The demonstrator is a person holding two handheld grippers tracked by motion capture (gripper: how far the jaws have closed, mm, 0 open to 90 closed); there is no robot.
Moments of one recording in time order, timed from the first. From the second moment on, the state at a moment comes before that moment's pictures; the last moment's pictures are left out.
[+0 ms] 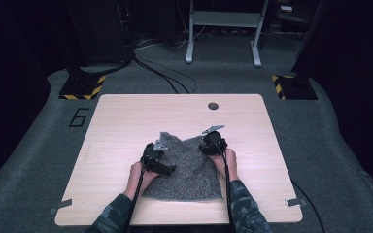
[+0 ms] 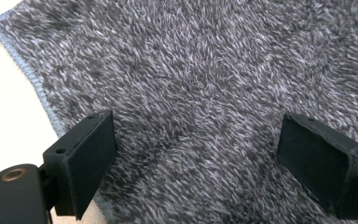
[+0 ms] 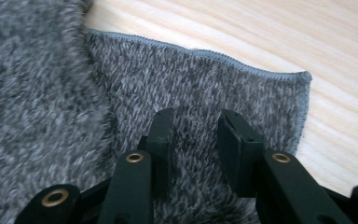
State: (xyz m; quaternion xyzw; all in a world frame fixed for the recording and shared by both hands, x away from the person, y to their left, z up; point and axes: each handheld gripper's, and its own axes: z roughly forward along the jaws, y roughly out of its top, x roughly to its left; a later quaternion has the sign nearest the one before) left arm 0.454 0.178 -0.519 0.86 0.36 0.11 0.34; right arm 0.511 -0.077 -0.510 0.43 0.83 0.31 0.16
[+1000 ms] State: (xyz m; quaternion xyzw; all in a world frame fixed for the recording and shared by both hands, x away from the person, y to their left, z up) left arm 0.449 0.194 -0.505 0.83 0.39 0.14 0.37; right arm 0.514 -0.092 -0.494 0.46 0.81 0.32 0.17
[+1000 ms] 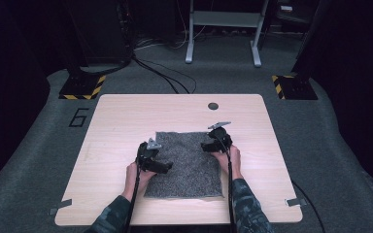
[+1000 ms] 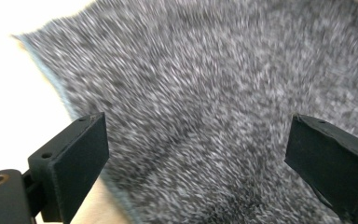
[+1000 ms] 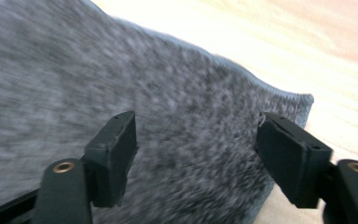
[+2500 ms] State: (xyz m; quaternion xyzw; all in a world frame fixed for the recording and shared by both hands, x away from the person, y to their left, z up) left arm 0.533 0.215 -0.505 0.79 0.47 0.15 0.37; right arm 0.340 0.065 -0.501 0.28 0.87 0.40 0.11
